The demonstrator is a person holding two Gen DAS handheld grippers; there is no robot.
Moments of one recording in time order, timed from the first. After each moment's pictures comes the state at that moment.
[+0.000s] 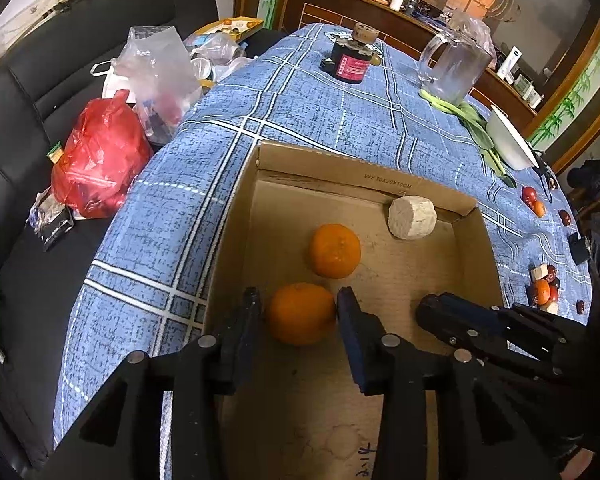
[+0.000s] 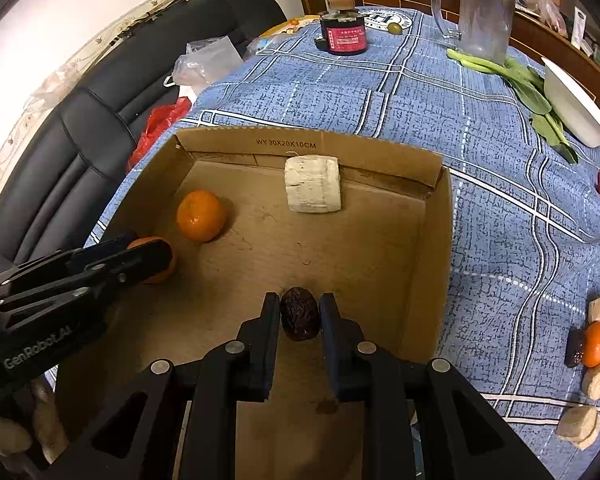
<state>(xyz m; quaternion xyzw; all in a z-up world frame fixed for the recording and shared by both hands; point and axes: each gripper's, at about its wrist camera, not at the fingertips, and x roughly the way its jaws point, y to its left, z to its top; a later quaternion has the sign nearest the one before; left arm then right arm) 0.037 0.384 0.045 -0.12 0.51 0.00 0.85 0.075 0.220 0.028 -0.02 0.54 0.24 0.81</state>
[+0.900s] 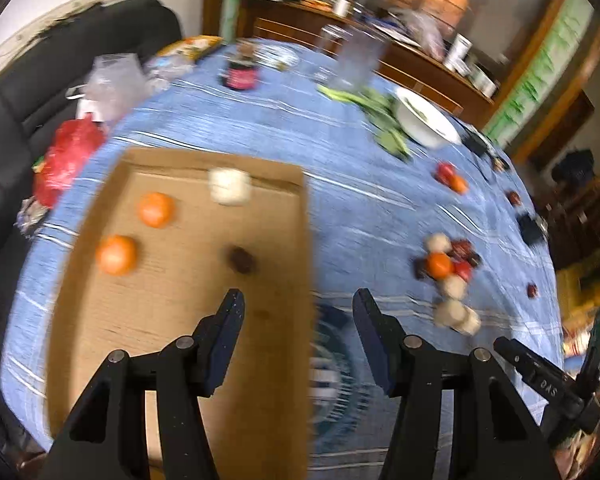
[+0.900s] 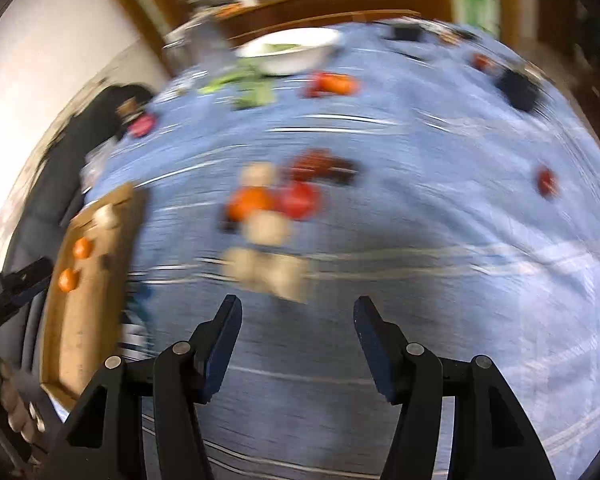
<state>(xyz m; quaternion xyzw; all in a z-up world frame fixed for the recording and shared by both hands) -0.008 0.227 0.098 -0.12 0.50 -0.03 0.86 -0.023 -0.096 0.048 0.15 0.52 0.05 0.84</state>
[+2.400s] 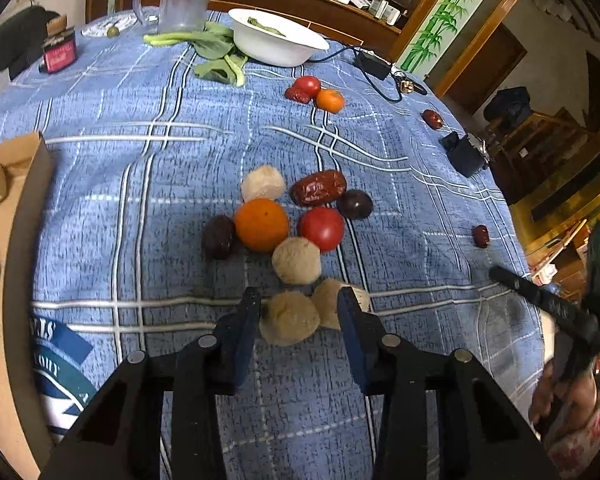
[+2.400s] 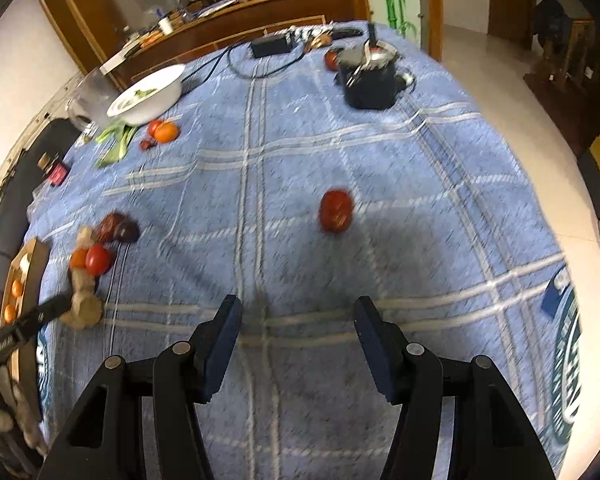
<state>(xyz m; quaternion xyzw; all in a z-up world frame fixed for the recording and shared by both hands) 0.030 0.069 0.031 -0.09 0.52 -0.18 0.83 0.008 -0.252 0.034 0.13 0.50 -0.02 0.85</state>
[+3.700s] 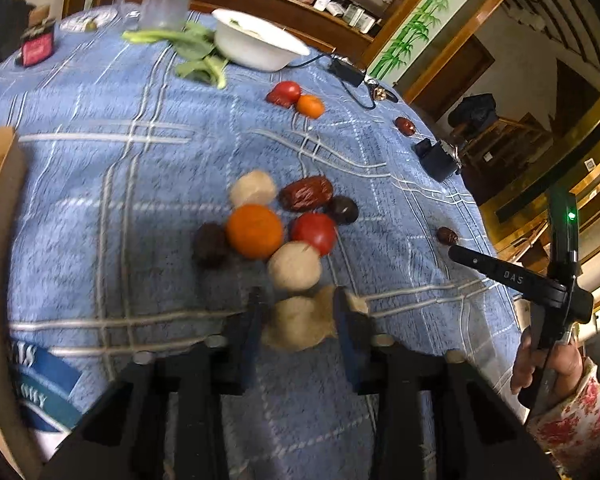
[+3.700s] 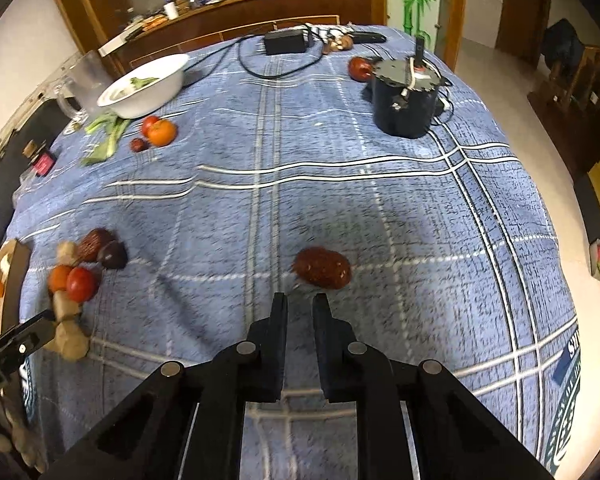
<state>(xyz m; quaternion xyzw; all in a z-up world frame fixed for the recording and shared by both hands) 0.037 0.088 0.022 -0.12 0.50 -0.24 0.82 0.040 -0.222 0.031 0.09 0.52 -0.01 0.85</state>
